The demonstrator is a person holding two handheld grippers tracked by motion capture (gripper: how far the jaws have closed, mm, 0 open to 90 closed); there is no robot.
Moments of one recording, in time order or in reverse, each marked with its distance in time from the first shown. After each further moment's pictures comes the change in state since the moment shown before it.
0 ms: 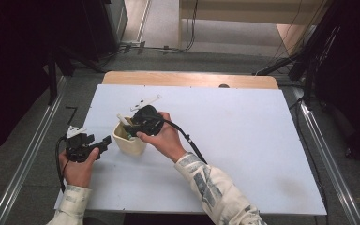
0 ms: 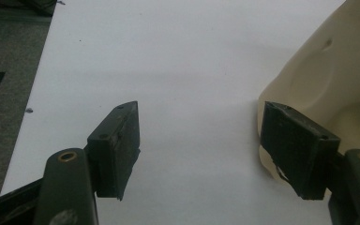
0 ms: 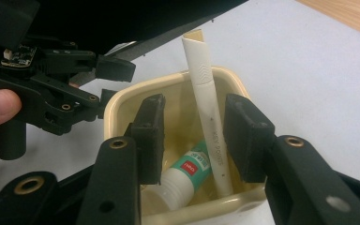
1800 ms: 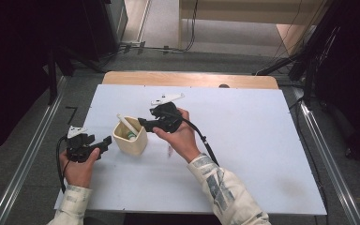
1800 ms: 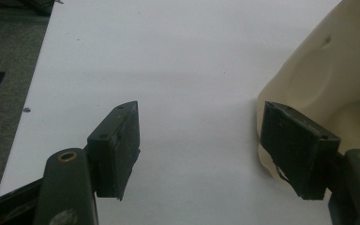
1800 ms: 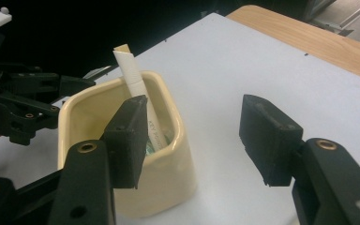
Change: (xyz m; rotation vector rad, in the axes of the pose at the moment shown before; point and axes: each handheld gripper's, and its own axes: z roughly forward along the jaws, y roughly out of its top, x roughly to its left) left arm -0.002 -0.001 0.001 0.000 -0.001 0.000; right arm -0.025 -0.015 -0.039 -0.102 -0.111 0.067
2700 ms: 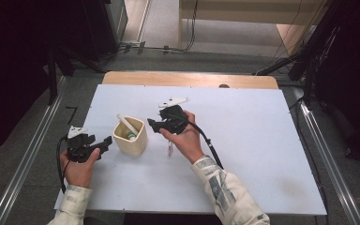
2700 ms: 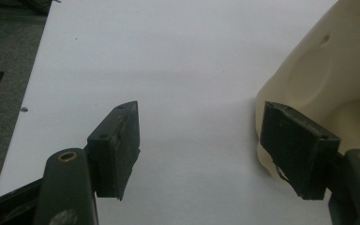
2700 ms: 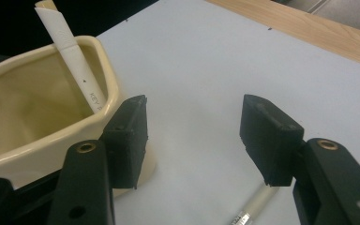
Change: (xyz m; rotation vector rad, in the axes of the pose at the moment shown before) left arm 0.000 0.000 0.000 0.007 -0.001 0.007; right arm -0.019 -0.021 0.007 0.029 -0.104 0.024
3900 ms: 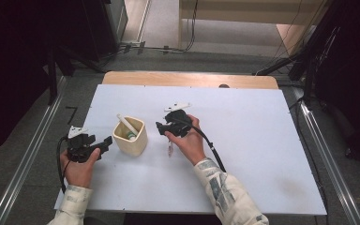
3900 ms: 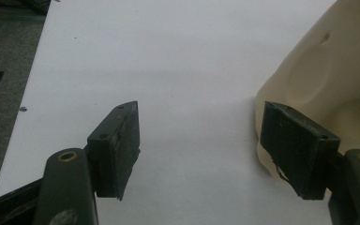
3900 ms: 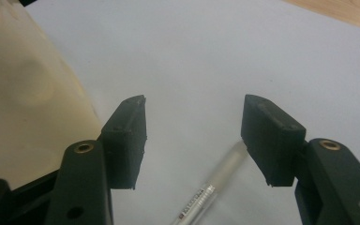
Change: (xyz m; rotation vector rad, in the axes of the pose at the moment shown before) left arm 0.000 0.000 0.000 0.002 -0.002 0.001; right arm -0.018 -0.026 0.019 0.061 -0.105 0.024
